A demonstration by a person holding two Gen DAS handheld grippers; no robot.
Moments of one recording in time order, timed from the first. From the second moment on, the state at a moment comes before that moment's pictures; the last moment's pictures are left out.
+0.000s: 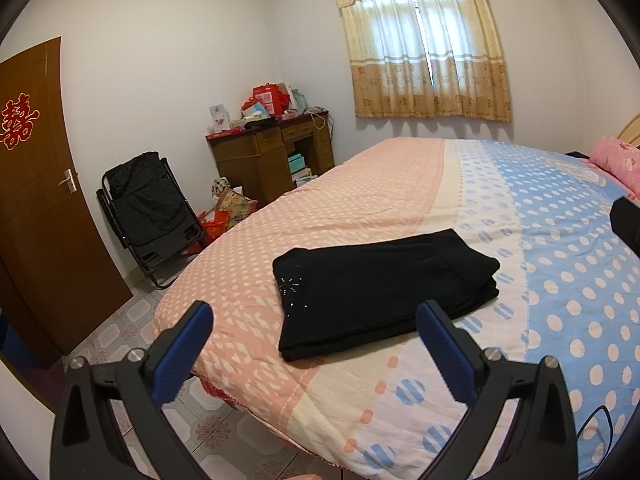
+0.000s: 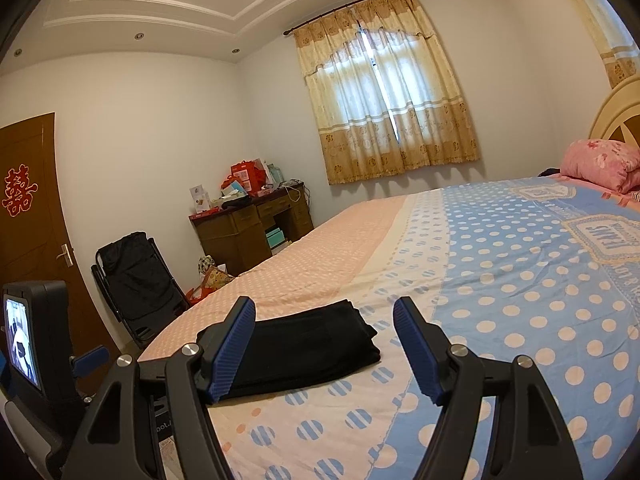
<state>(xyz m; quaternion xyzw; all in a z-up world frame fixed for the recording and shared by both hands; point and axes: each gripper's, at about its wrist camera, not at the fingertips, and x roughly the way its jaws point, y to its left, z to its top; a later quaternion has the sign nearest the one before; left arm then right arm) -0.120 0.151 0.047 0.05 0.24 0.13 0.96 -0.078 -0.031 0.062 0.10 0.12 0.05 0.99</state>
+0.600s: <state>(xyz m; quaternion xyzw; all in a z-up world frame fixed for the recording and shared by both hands) -0.121 0.150 0.046 0.05 0.24 0.14 0.96 -0.079 -0.028 0.061 0.11 0.12 0.05 0.99</state>
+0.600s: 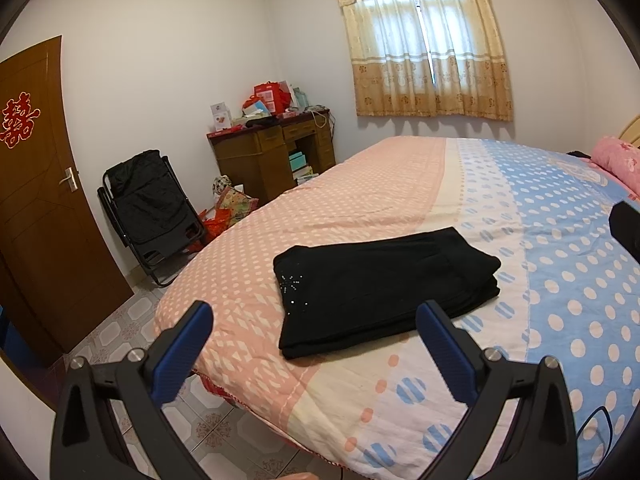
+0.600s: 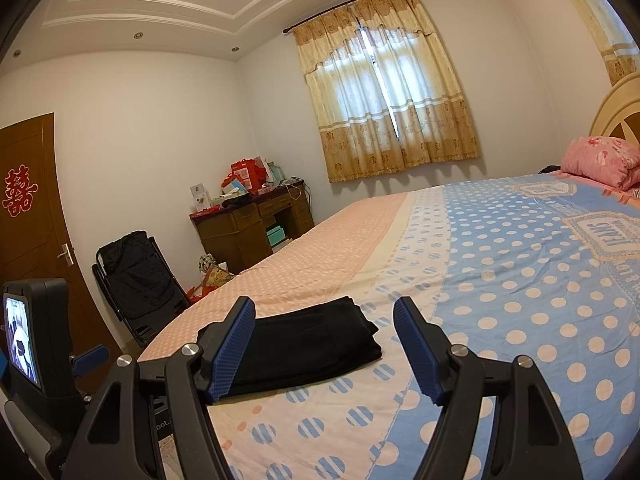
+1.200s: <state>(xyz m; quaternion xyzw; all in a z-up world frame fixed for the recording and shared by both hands) -0.125 0.154 0.054 0.05 0.23 0.14 0.96 -0.079 -0.027 0.060 0.11 0.12 0.05 0.99</state>
